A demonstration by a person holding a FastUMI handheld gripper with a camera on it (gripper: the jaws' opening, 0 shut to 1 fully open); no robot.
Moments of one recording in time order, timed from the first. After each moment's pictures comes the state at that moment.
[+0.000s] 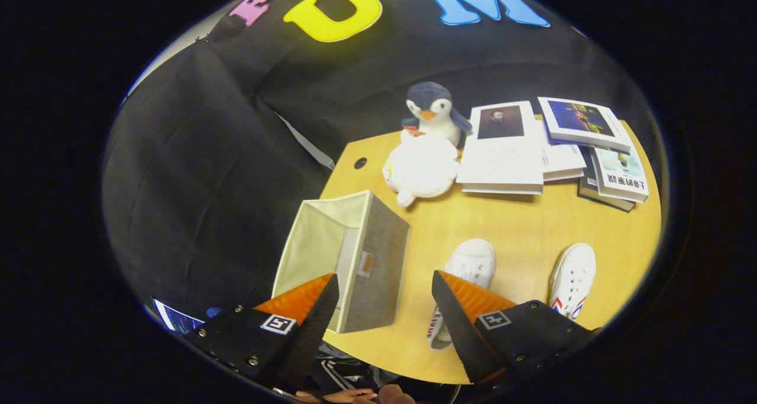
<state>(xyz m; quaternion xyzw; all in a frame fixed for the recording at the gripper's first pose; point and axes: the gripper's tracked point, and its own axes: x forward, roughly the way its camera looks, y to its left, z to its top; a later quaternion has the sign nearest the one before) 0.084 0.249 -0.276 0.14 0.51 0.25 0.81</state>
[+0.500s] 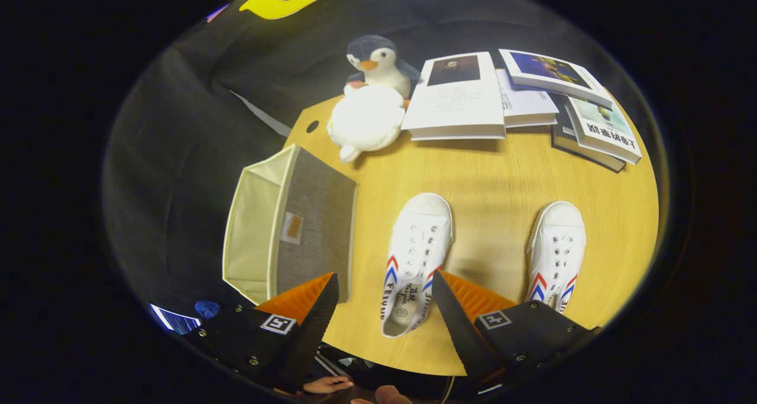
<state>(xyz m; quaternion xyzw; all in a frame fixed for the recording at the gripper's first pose) 0.062 0.199 -0.357 0.11 0.60 0.19 0.77</state>
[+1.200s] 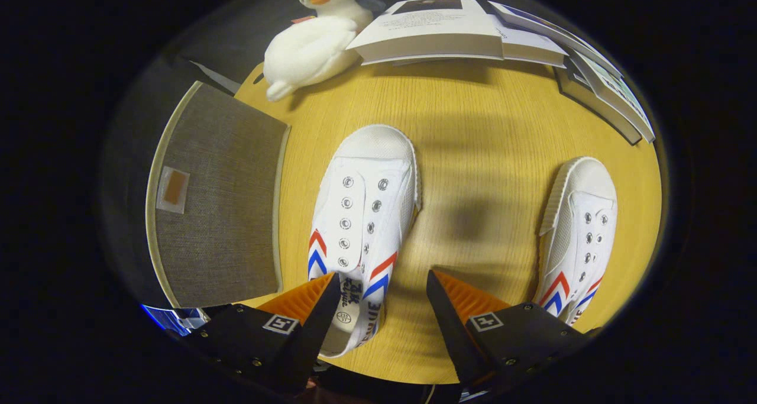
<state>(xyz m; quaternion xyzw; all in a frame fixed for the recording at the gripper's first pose) 0.042 0.174 -0.467 0.04 0.68 0.15 0.72</state>
